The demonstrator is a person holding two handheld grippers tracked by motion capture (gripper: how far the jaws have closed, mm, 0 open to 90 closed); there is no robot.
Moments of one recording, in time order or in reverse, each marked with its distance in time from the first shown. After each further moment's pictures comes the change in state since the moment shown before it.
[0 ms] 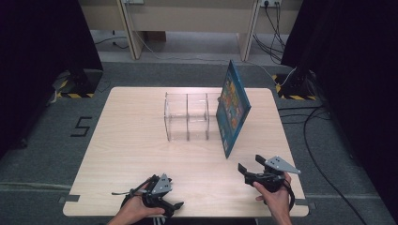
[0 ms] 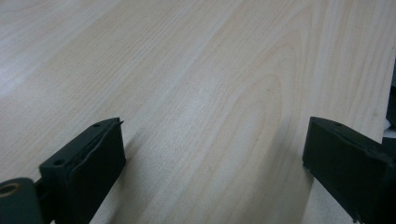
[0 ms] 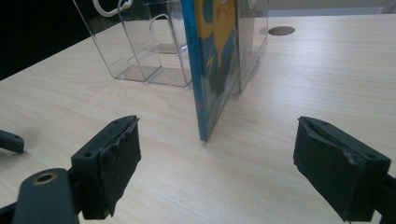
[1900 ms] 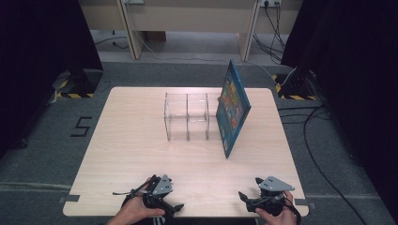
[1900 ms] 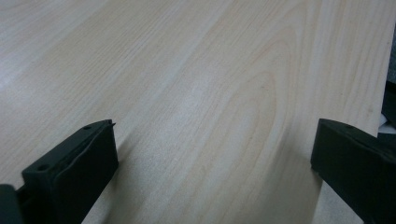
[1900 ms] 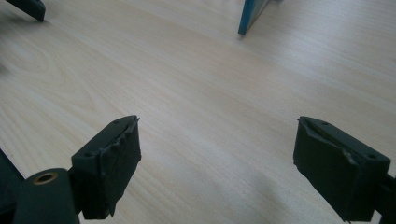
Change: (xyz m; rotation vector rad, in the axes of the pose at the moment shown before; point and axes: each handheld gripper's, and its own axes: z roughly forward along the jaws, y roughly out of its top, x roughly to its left) left arm -0.002 0.000 0.001 0.010 -0.012 0.011; right arm 0.022 -0.037 -0.031 0.276 0.035 -0.176
